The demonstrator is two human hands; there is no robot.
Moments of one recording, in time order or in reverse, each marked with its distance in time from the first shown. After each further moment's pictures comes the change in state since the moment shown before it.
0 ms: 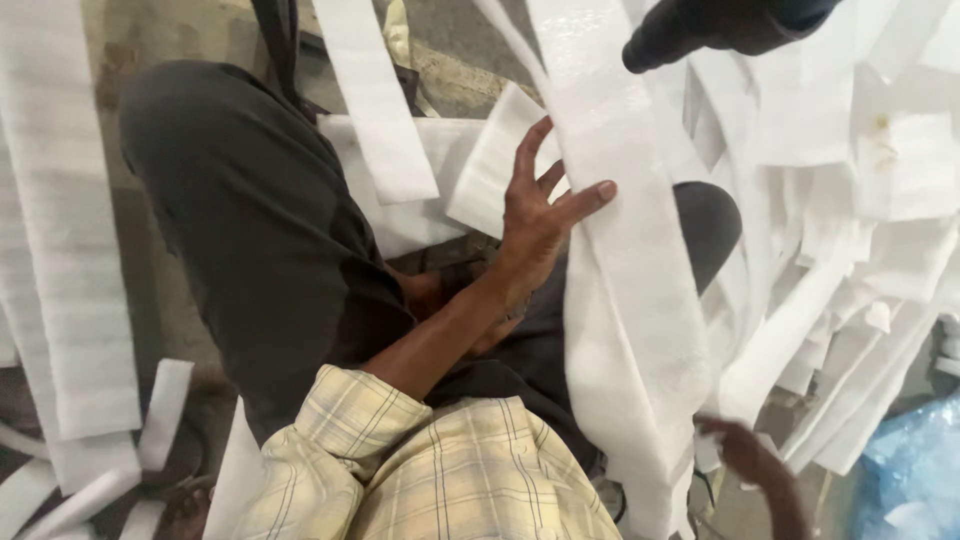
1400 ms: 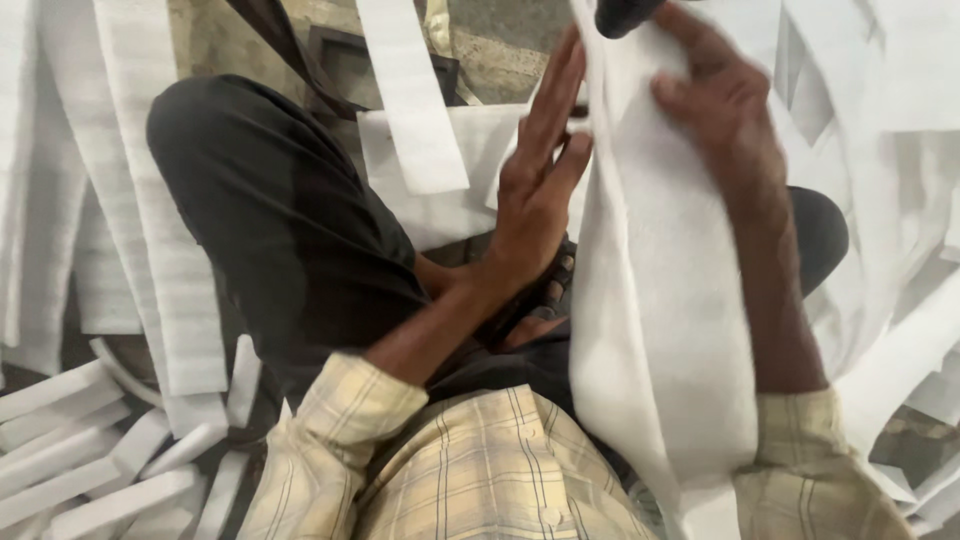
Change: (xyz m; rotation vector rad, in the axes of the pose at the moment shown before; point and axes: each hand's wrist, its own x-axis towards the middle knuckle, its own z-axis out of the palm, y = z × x) left_hand 0.010 0.004 -0.013 0.831 -0.119 0.567; right_hand -0.100 -0.414 -0.155 0.716 0.254 -1.364
